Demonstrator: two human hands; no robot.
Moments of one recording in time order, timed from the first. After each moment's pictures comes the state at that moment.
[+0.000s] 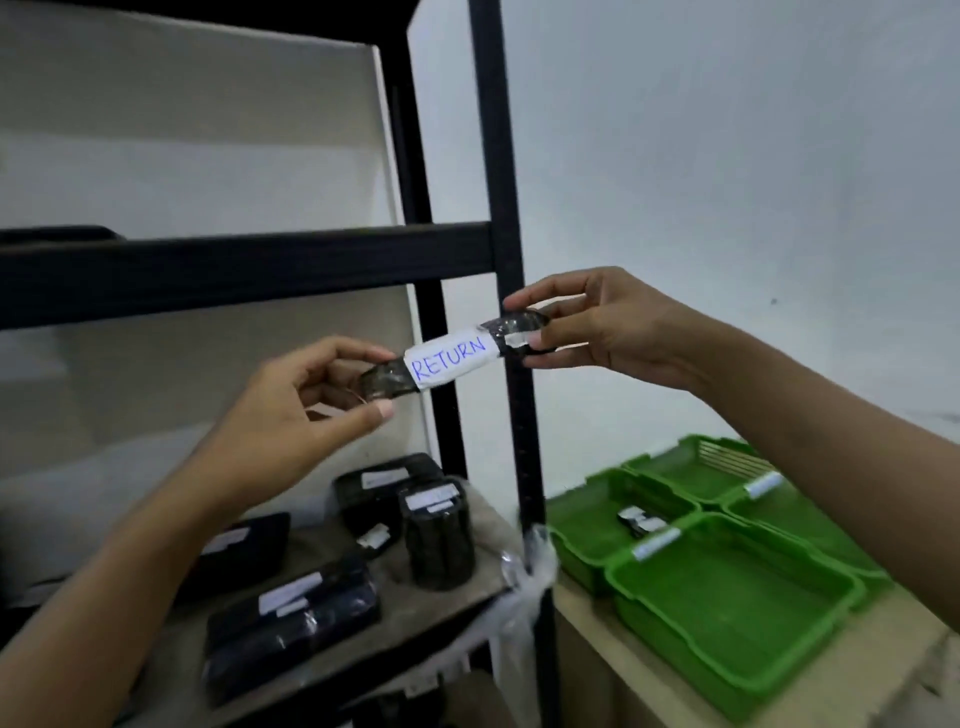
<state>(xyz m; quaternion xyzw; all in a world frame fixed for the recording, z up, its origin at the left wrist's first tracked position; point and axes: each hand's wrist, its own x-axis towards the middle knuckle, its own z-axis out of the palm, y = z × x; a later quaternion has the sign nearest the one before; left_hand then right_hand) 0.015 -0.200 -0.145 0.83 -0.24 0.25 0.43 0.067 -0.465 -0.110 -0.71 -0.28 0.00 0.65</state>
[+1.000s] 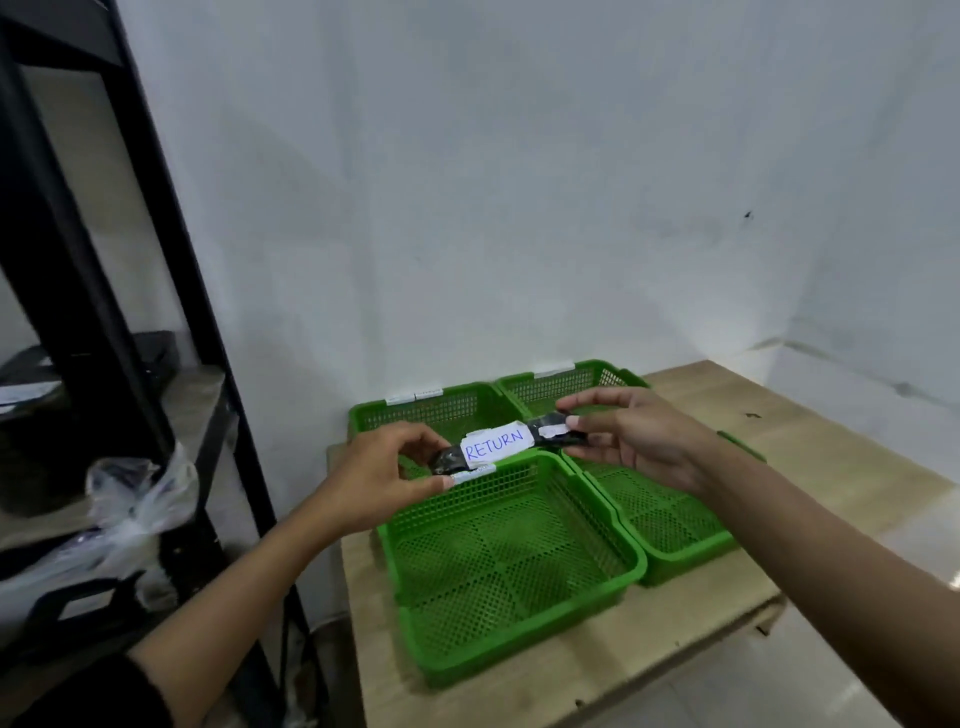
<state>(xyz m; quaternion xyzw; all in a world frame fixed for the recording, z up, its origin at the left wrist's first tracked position) 0.216 -0.564 -0.354 0.91 -0.15 0.11 0.36 0.256 -0.834 -0.307 -0.70 -0.02 0.17 0.70</state>
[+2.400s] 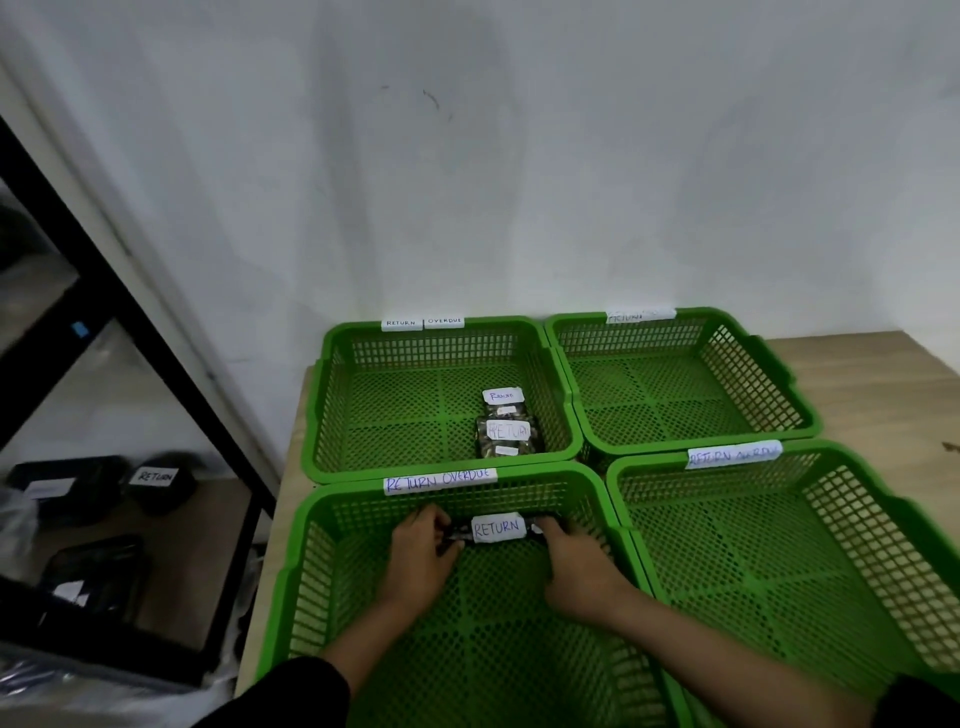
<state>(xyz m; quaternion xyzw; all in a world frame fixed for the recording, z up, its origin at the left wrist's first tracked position) 0.400 -0.647 -0.614 0.90 0.19 0.04 0.39 0.452 -0.828 -0.546 -0.92 -0.19 0.30 0.17</state>
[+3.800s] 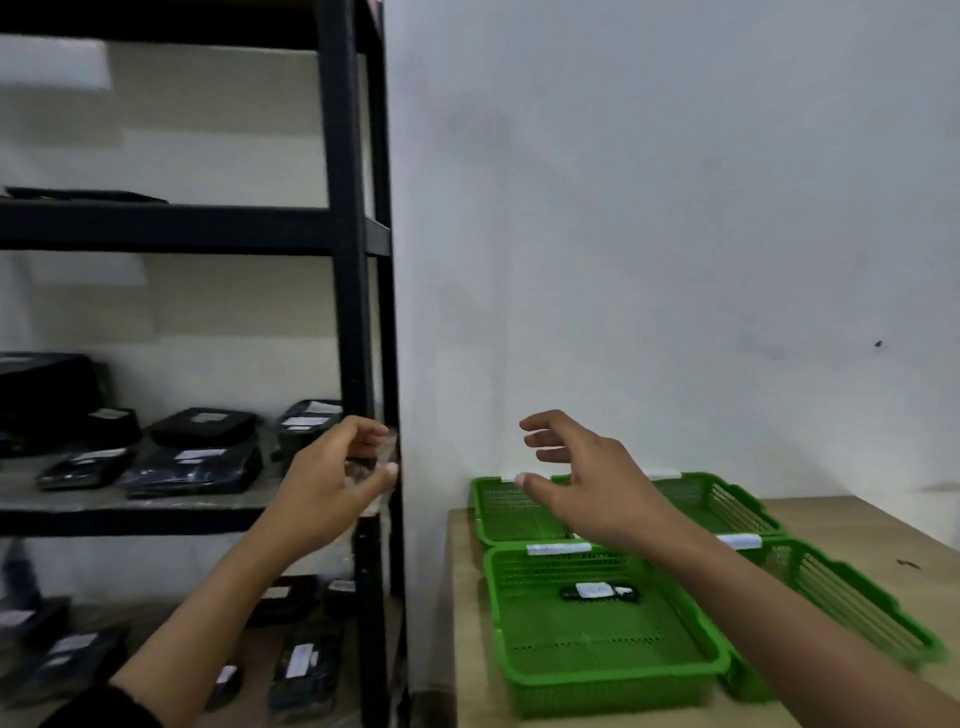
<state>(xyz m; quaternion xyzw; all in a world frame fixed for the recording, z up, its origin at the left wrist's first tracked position) 0.006 -0.513 -0.262 0.88 0.02 0.36 0.31 0.080 -0.762 -0.229 -0.85 -0.38 -0.09 0.36</state>
